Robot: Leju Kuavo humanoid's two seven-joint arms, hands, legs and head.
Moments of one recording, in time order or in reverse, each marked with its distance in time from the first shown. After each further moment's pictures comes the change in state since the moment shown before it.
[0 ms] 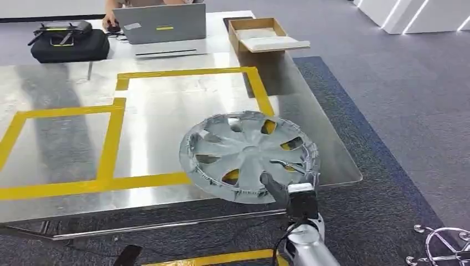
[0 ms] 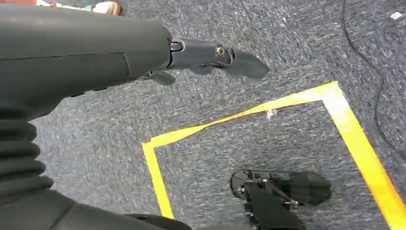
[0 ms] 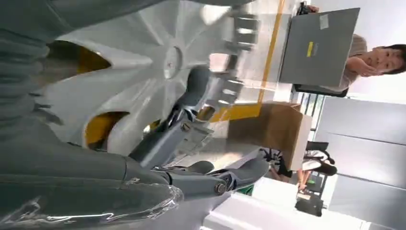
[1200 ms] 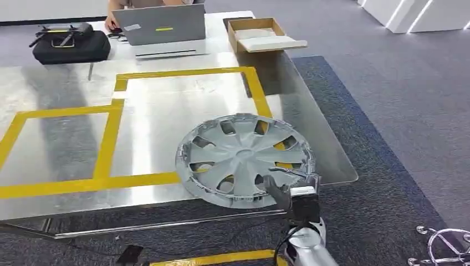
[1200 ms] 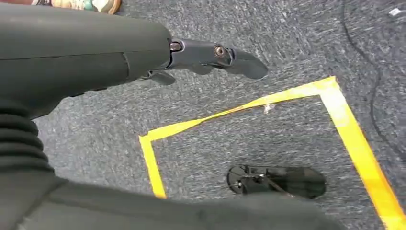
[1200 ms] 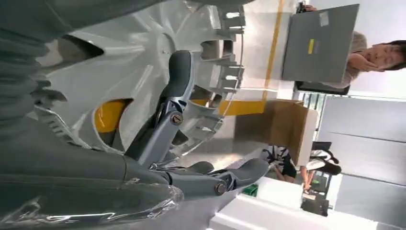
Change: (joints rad) left arm -0.001 -0.006 0.010 0.000 0.008 -0.017 -0.026; right arm 0.024 0.000 0.000 -0.031 -0.009 -0.005 -0.001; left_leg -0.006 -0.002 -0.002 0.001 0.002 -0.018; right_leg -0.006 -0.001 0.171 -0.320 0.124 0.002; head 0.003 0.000
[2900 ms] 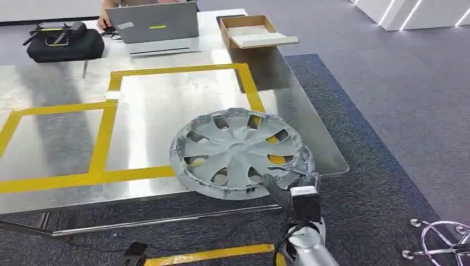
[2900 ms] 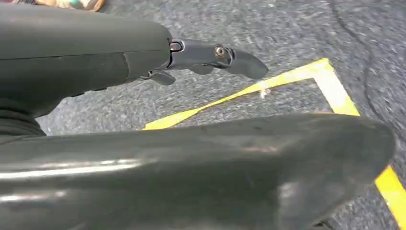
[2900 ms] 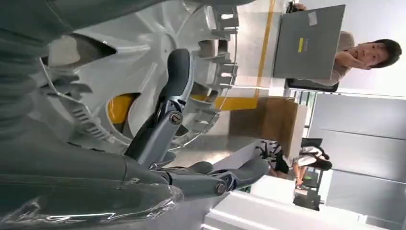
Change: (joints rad) left arm -0.022 -0.010 -0.001 0.000 -0.035 -0.046 0.001; right arm 0.010 -0.003 0.003 -0.034 -0.003 0.003 -0.001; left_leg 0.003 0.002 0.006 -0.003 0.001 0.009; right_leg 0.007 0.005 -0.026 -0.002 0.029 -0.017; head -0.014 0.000
